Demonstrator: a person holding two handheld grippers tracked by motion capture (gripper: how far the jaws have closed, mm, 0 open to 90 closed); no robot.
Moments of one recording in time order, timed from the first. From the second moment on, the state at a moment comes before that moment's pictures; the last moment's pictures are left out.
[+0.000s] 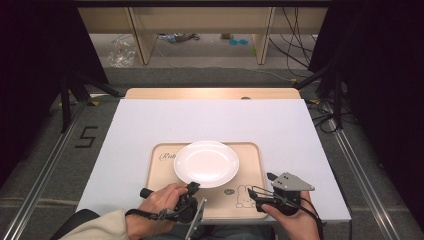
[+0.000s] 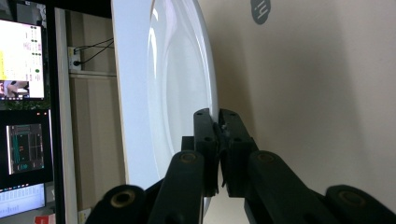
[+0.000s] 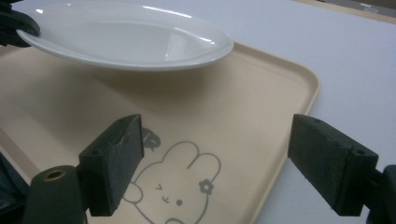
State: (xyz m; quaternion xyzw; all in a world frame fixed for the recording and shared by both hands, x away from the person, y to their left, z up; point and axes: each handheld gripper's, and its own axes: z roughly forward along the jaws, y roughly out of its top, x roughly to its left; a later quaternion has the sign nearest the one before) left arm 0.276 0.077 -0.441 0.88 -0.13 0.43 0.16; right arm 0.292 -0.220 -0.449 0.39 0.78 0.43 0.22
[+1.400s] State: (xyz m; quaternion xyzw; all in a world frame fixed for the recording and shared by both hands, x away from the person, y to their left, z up) left arm 0.296 0.082 -0.450 0.92 -0.06 0.31 0.24; right arm 0.292 -0.220 -0.450 0.39 0.78 0.43 0.22
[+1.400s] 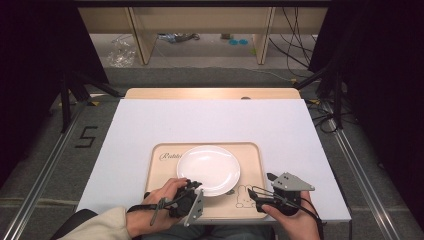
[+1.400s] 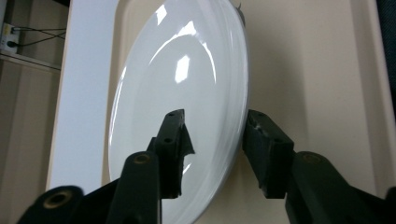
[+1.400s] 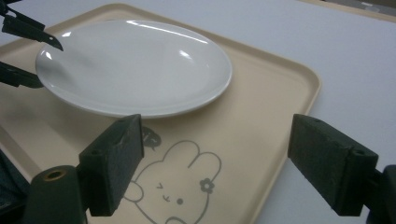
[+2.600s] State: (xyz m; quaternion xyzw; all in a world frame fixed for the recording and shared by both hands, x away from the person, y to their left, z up) left arm 0.318 0.138 -0.443 0.88 0.10 0.24 0.40; right arm 0.291 -0.220 -0.449 0.38 0.78 0.43 0.22
